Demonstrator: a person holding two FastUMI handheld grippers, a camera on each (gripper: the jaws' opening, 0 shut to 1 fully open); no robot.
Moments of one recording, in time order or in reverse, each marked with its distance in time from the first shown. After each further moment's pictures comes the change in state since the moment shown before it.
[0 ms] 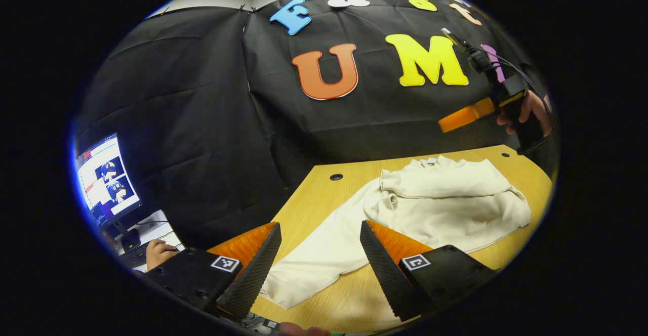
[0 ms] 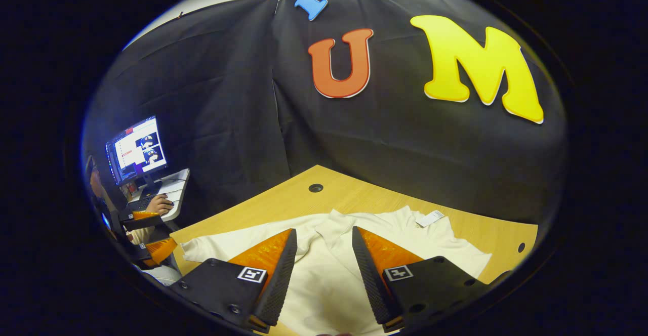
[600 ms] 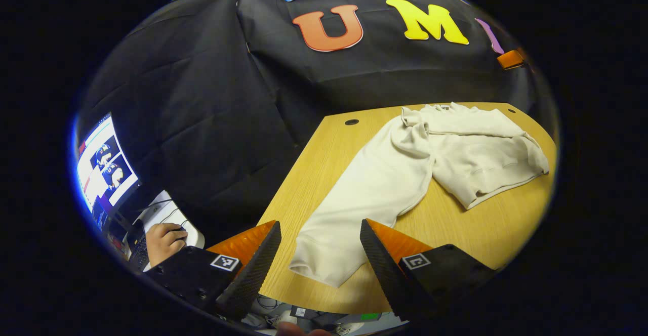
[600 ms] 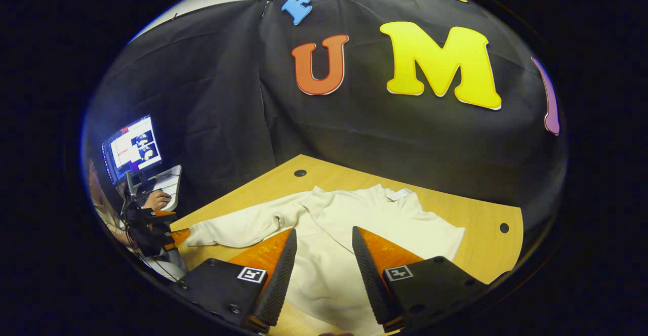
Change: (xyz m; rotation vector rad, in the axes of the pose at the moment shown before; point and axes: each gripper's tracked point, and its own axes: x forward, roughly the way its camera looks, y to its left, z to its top) left arm 0.024 0.070 -0.132 0.065 0.238 -0.003; right arm -0.081 -0.027 -0.036 0.024 0.034 -0.100
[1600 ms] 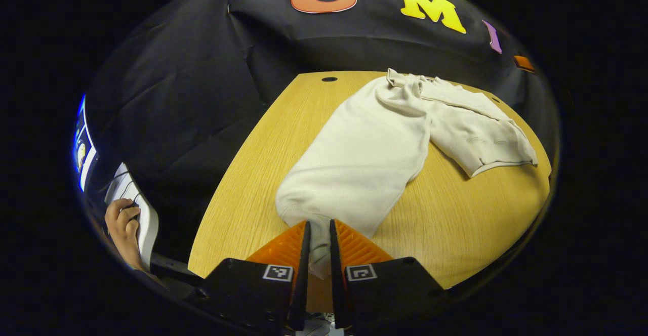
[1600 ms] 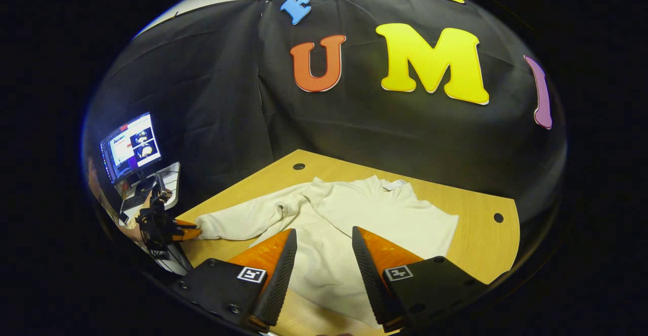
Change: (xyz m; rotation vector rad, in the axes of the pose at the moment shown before) left arm 0.032 -0.021 -0.047 -0.031 0.182 -0.207; right arm -0.036 0.008 -0.021 0.025 0.018 -0.036
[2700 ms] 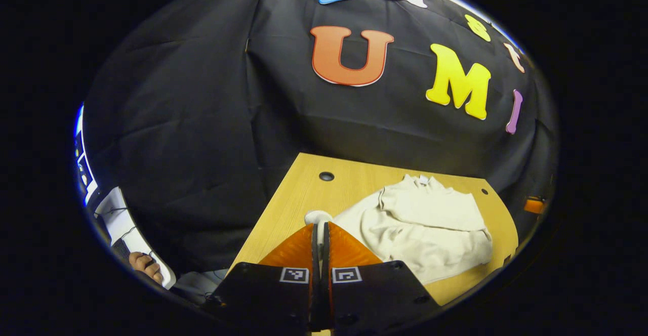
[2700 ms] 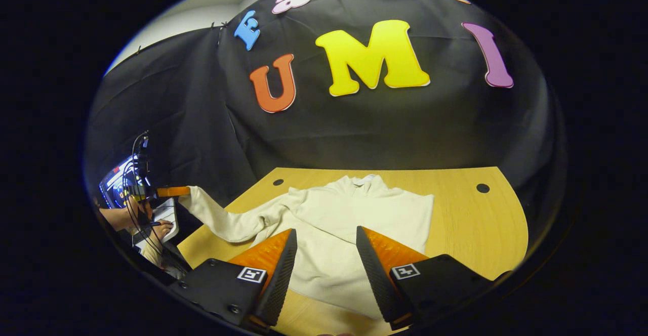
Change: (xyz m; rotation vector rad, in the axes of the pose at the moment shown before) left arm -0.053 0.010 0.279 -0.204 -0.298 -0.087; right arm -0.058 -0.074 -0.010 0.228 -0.104 -0.090
